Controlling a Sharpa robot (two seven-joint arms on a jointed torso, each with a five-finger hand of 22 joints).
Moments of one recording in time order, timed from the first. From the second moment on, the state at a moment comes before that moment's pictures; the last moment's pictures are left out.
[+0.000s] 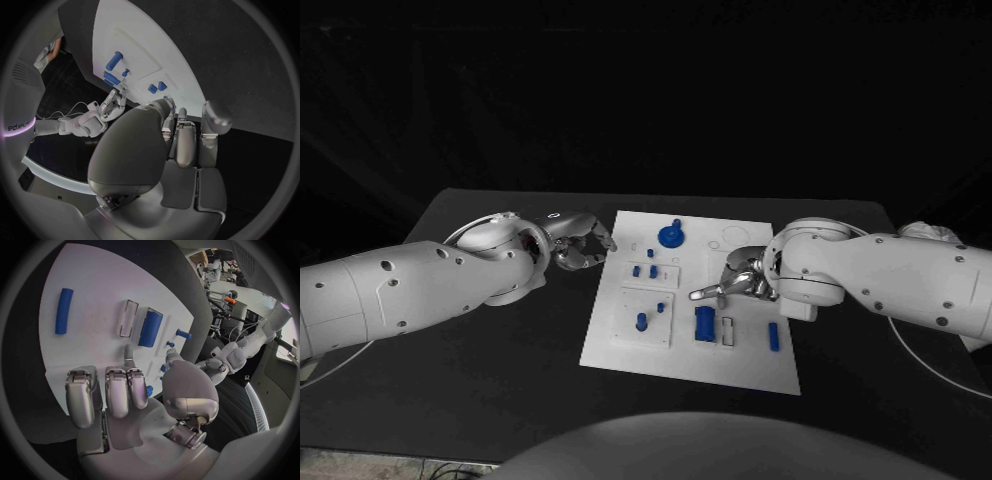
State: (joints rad) left arm 1.22 -0.80 -0.23 1.43 -1.36 -0.25 -0.03; left_hand 1.53 -0.11 0.48 0.26 0.23 0.92 0.09 0.08 0.08 0.77 0.07 0.29 0.07 1.42 -0.02 1.44 1.29 0.09 1.38 0.09 0.99 1.31; right arm 1.24 -0.75 -0.22 1.53 -0.94 0.14 -0.61; right_hand 0.81 -0.07 -0.05 0.24 0.05 0.91 0.08 0.19 0.94 1.47 0.00 1.57 1.31 1.47 -0.06 1.57 1.31 0.01 1.47 0.04 1.57 1.31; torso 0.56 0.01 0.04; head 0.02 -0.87
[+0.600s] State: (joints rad) left arm 1.22 -0.81 -0.23 1.44 -1.36 -0.25 -0.03; left_hand 1.53 -0.11 0.48 0.26 0.23 0.92 0.09 0.08 0.08 0.77 0.07 0.29 0.07 1.42 -0.02 1.44 1.28 0.09 1.38 0.09 0.99 1.31; right arm 1.32 -0.96 -0.22 1.64 -0.95 0.12 -0.59; right_hand 1.04 0.05 0.00 0.16 0.39 0.95 0.08 0.14 0.81 1.47 0.01 1.57 1.31 1.47 -0.06 1.57 1.31 0.01 1.47 0.05 1.57 1.31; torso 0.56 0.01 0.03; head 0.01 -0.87
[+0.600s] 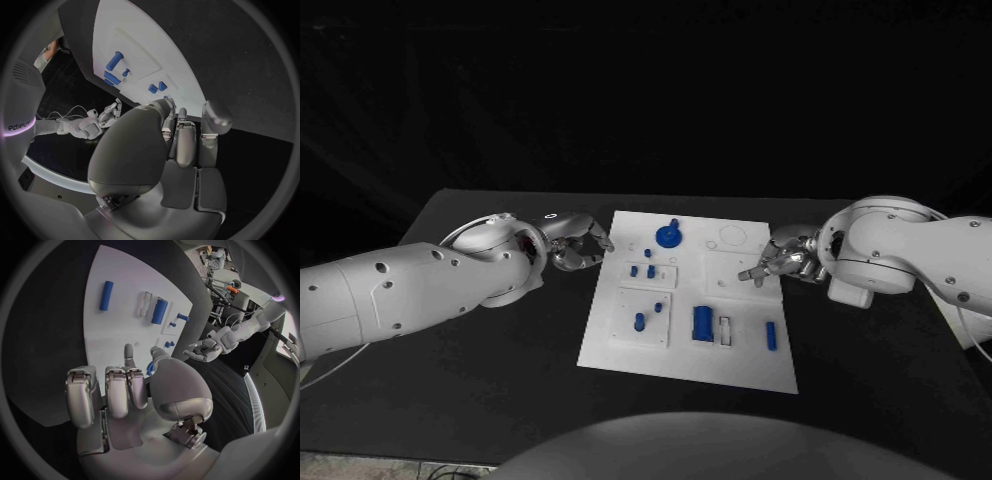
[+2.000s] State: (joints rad) left arm 1.22 -0.81 -0.23 1.44 -1.36 -0.25 -0.04; left_hand 1.53 -0.11 0.48 0.26 0.23 0.93 0.09 0.09 0.09 0.77 0.07 0.29 0.07 1.42 -0.02 1.44 1.29 0.09 1.38 0.09 0.99 1.31; right arm 1.25 -0.95 -0.23 1.60 -1.08 0.31 -0.66; right_hand 1.01 0.07 0.04 0.13 0.25 1.11 0.05 0.11 0.67 1.47 -0.02 1.57 1.31 1.47 -0.08 1.57 1.31 0.01 1.46 0.04 1.57 1.31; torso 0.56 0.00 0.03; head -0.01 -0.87
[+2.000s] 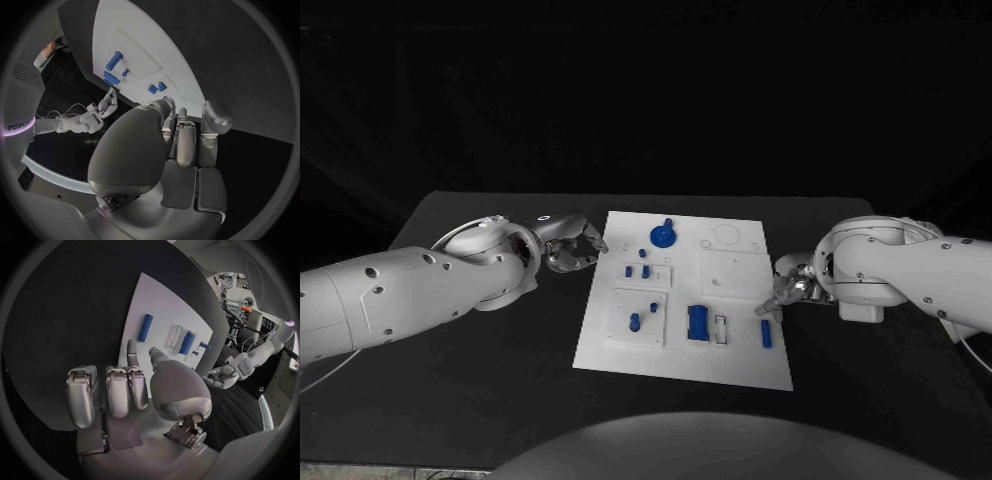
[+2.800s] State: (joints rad) left arm 1.22 -0.81 -0.23 1.44 -1.36 -0.24 -0.05; left_hand 1.53 -0.11 0.48 0.26 0.23 0.93 0.09 0.09 0.08 0.77 0.07 0.29 0.07 1.42 -0.02 1.44 1.28 0.09 1.38 0.09 0.99 1.31; right arm 1.22 -0.93 -0.22 1.58 -1.07 0.29 -0.66; right_hand 1.00 0.07 0.07 0.11 0.29 1.11 0.05 0.09 0.65 1.47 -0.02 1.57 1.31 1.47 -0.08 1.57 1.31 0.01 1.46 0.04 1.55 1.31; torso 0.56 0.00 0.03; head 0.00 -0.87
